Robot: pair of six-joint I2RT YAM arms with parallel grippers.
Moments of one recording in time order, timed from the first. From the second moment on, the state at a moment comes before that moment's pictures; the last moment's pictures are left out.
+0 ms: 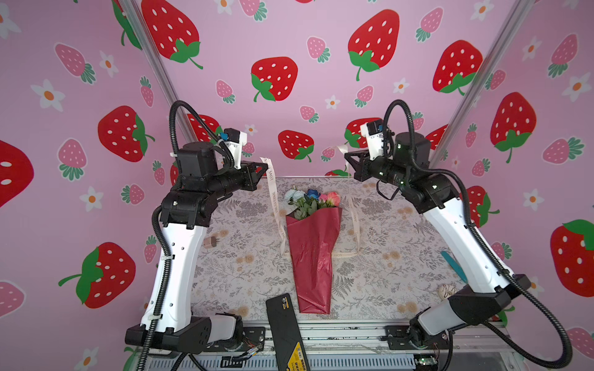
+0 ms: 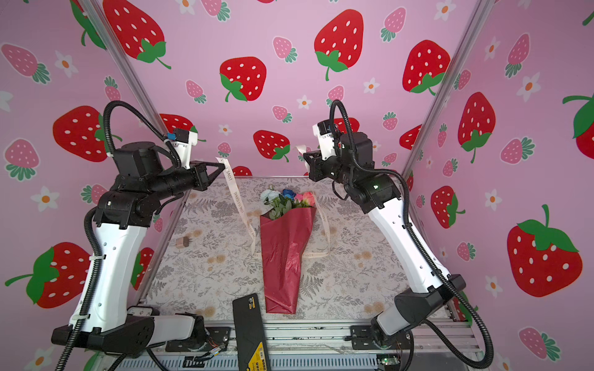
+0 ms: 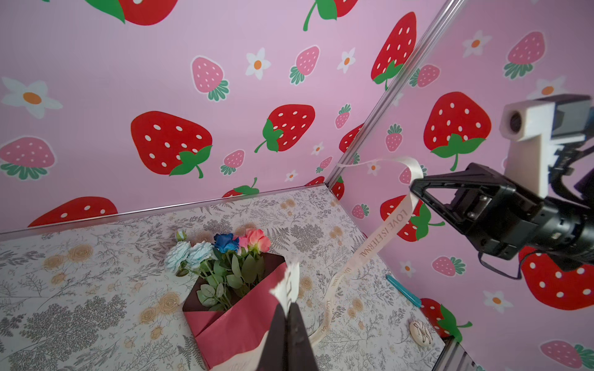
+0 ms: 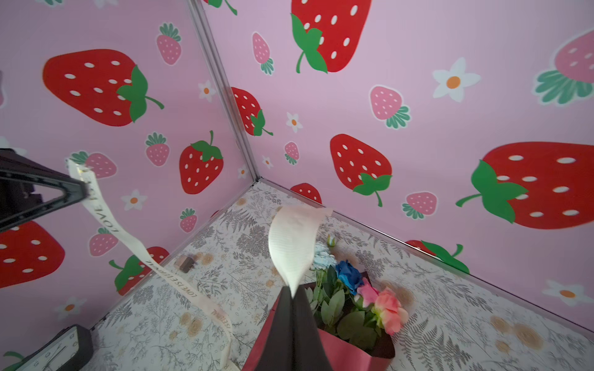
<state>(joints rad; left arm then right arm) -0.11 1.33 1.81 -0.78 0.58 -0.18 0.65 1.57 1.96 -0.58 -0.26 0.10</state>
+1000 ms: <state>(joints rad) -0.10 1.35 1.91 -0.43 0.67 -0.28 0.83 2.05 2.20 -0.51 -0.53 0.17</state>
